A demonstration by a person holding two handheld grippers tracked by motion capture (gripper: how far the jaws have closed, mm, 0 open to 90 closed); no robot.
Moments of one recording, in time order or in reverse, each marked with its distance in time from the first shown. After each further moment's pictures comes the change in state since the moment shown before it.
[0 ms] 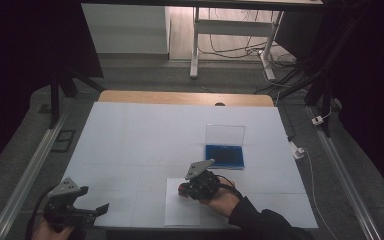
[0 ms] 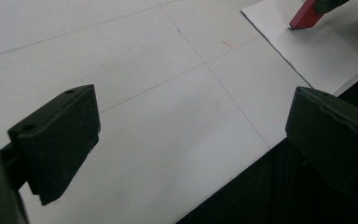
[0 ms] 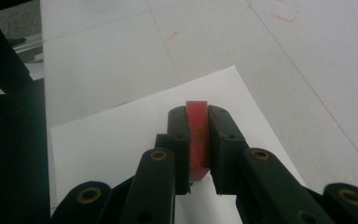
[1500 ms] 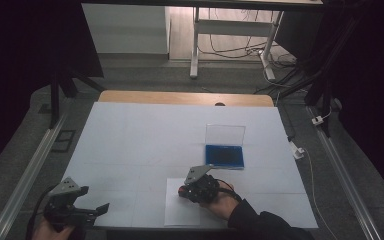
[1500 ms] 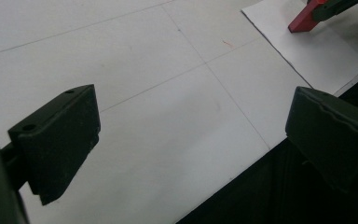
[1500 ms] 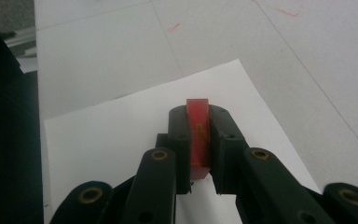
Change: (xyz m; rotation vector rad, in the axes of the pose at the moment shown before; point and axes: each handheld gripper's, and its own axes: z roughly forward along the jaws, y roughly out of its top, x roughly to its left) left arm 0.001 0.001 0.001 0.006 -0.001 -0.006; right arm 0.008 -0.006 0.005 -0.005 -0.026 -0.018
